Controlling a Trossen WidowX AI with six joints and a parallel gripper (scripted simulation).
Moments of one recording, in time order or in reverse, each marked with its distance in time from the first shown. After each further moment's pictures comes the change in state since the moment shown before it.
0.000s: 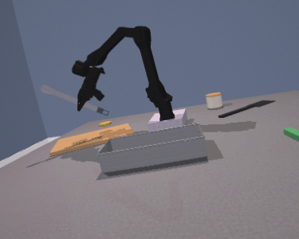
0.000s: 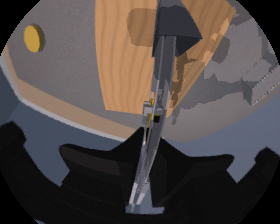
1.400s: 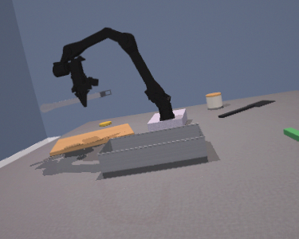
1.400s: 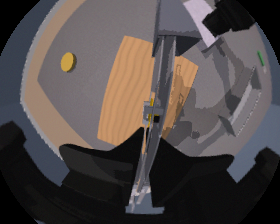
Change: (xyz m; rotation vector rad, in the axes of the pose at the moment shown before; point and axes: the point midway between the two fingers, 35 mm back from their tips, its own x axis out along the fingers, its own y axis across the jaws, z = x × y) arm -0.023 -0.025 0.002 -0.130 -0.616 0.033
